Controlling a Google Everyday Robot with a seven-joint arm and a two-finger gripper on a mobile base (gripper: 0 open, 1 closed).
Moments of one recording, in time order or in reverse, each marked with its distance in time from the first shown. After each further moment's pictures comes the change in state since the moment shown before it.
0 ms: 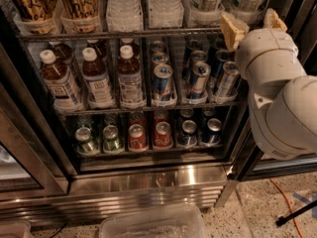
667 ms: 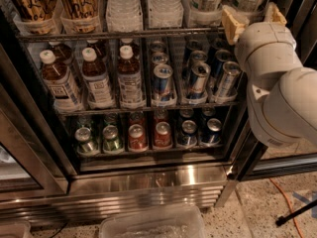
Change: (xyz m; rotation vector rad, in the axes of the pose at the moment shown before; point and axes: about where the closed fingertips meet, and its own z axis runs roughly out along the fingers) arm -0.003 -0.006 0.019 0.015 -0.024 -0.003
